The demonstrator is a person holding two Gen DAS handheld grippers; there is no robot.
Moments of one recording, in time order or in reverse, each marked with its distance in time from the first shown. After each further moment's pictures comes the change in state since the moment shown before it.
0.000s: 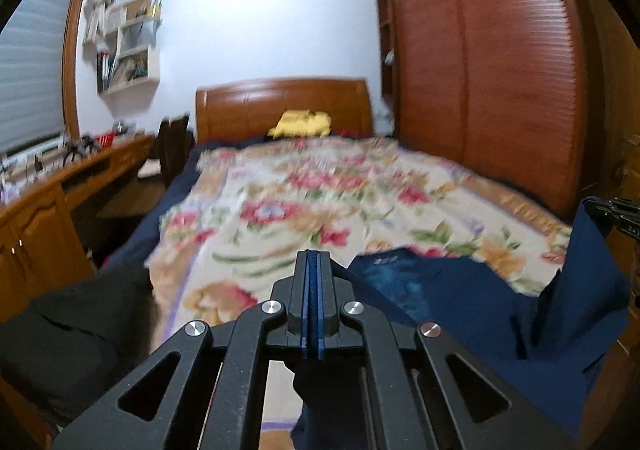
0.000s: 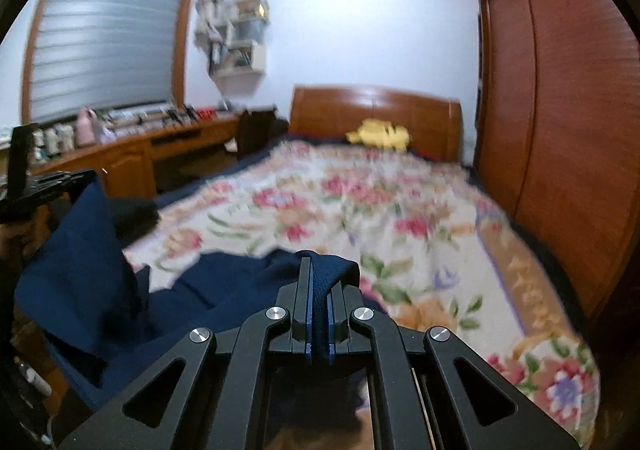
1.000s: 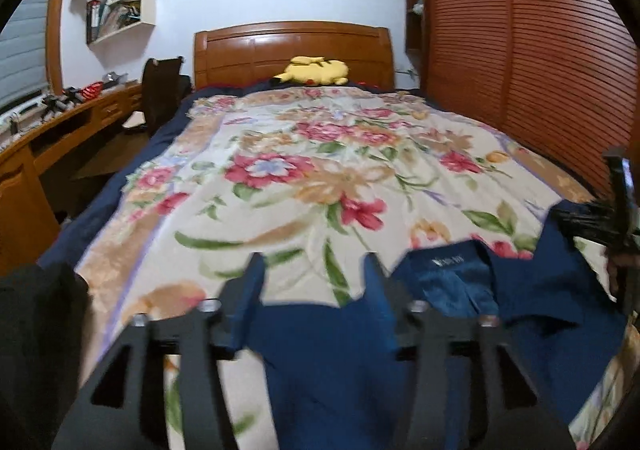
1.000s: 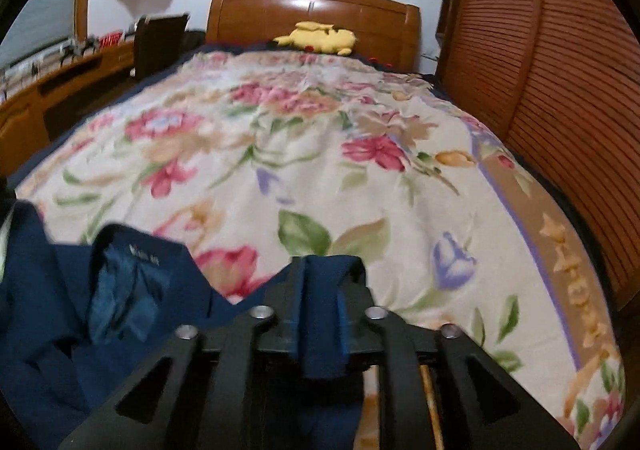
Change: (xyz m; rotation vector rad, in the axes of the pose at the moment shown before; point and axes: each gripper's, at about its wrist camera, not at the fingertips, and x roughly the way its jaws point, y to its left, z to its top) left arm 0.189 0.007 -0.010 -0.052 0.150 -0.010; right arm 0.316 -0.011 0.023 0.041 0.303 -0.181
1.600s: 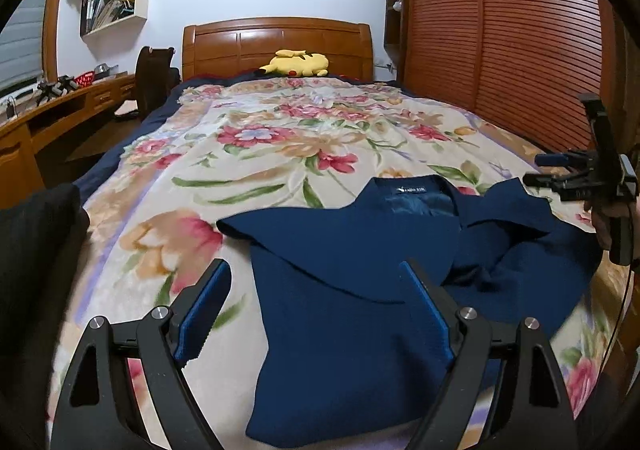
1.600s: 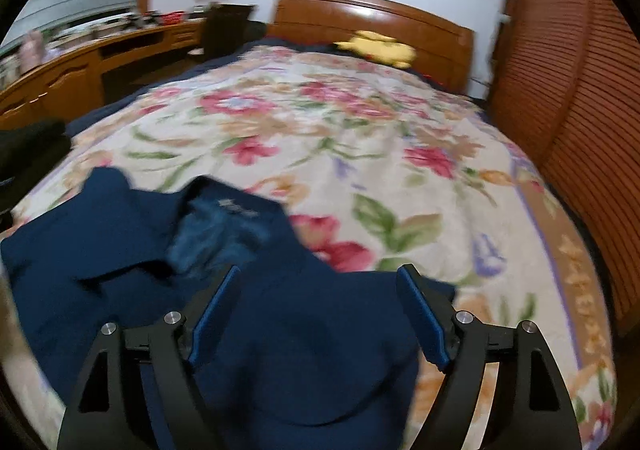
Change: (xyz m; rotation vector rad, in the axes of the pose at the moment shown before) left arm -0.053 -0.005 -0.081 0.006 0.008 -0.053; right arm -0.081 0.033 -0.045 -0.173 -0.027 0.140
